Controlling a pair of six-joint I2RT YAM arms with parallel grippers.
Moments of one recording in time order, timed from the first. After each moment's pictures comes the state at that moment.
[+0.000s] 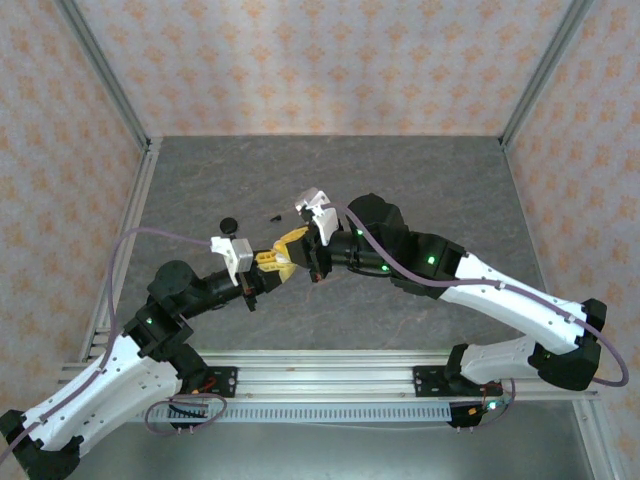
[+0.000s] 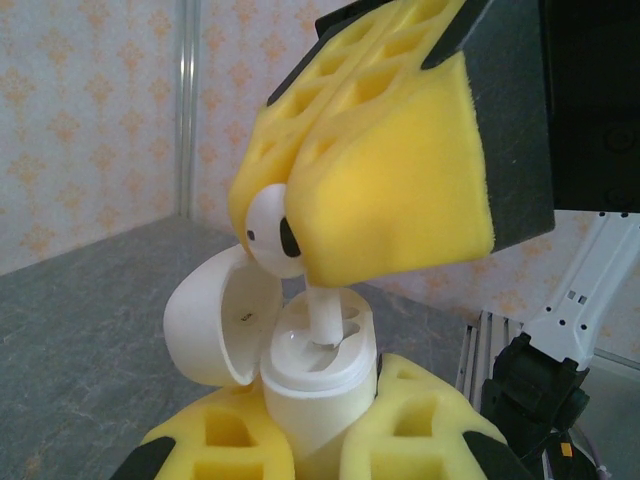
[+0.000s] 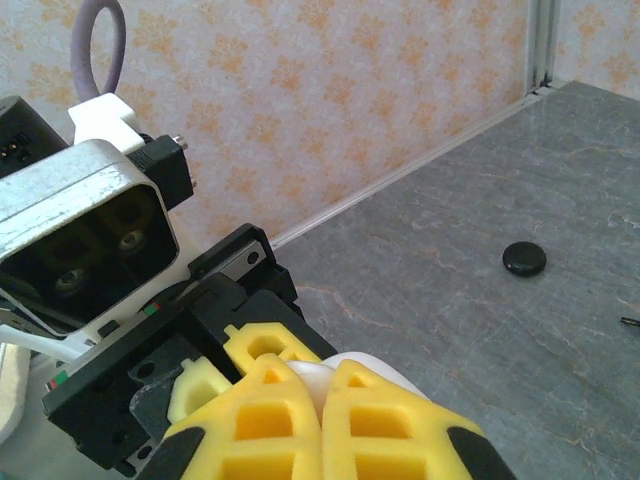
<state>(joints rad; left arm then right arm) -0.67 0.54 0.55 0.04 0.39 -0.17 1.09 1.24 1.36 -0.44 -0.17 0.25</state>
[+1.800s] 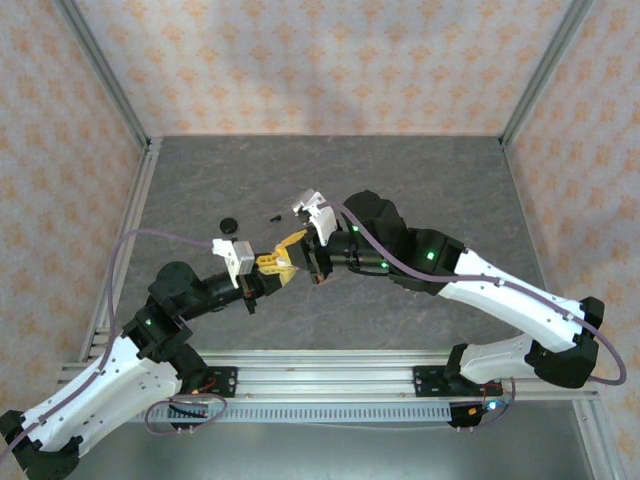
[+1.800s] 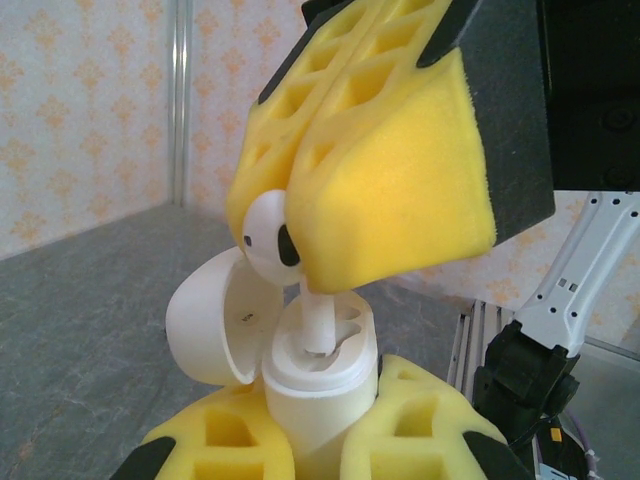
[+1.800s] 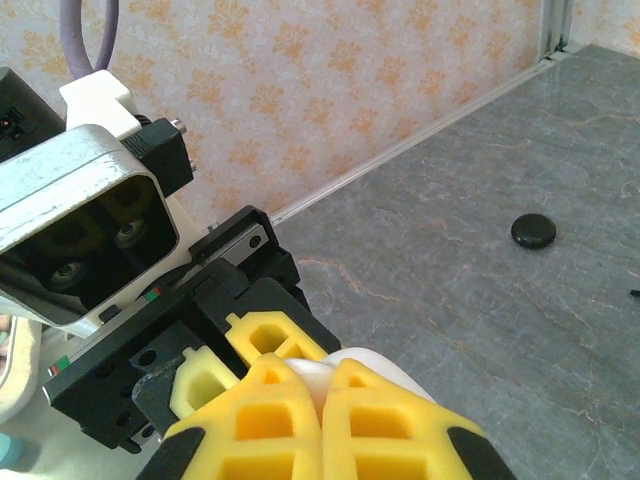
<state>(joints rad) -0.68 0.53 0.55 0.01 0.40 -0.17 1.09 1.27 1.41 -0.54 -0.20 0.25</state>
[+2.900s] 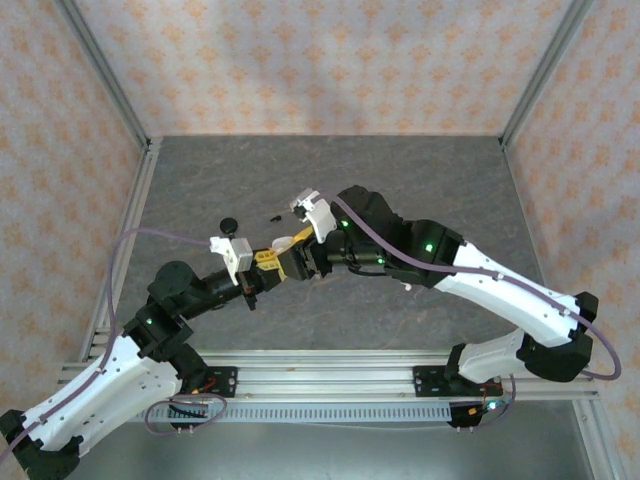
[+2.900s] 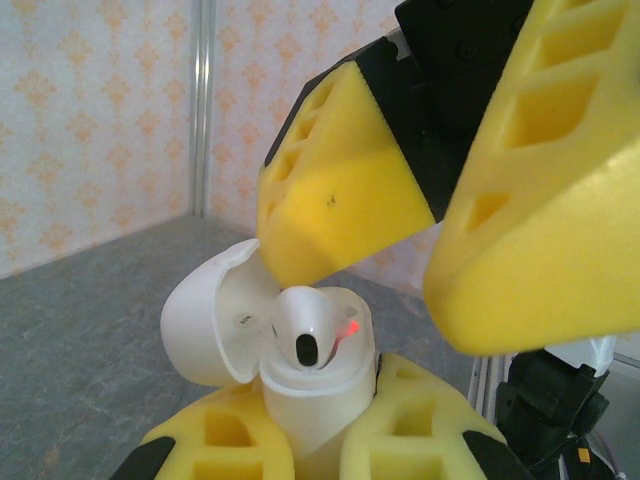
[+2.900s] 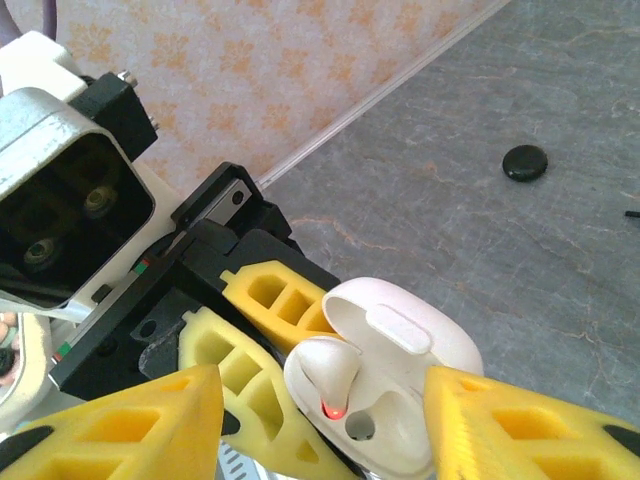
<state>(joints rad) -0.68 0.54 0.55 0.04 0.36 -0.17 1.10 1.33 1.56 -0.74 -0.15 0.36</state>
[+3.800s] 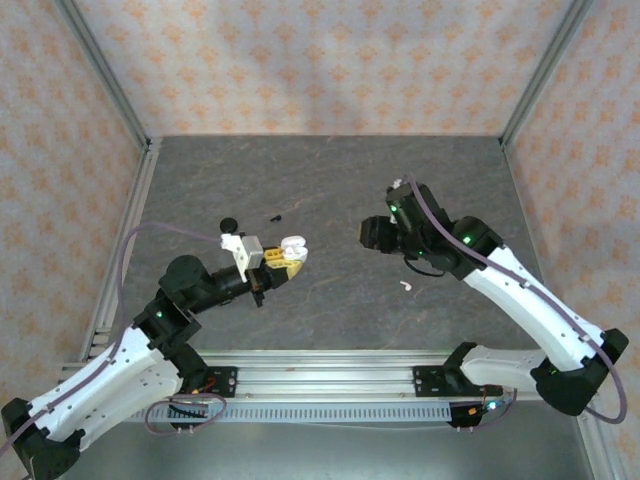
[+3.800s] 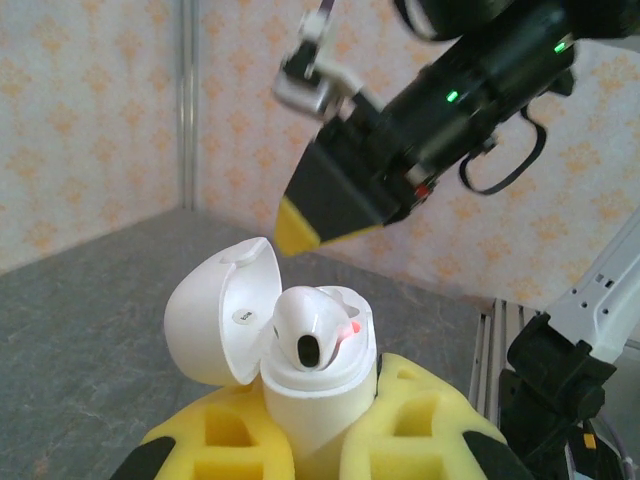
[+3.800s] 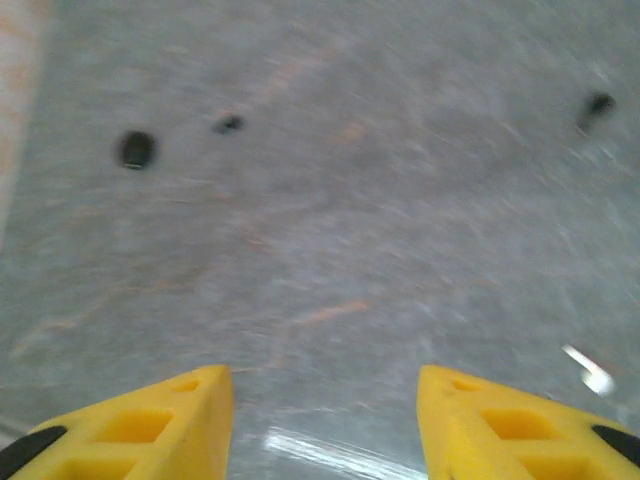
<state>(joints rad) -0.68 0.64 0.55 0.11 0.40 -0.13 0.69 1.15 1.26 -0.99 0.08 0.70</state>
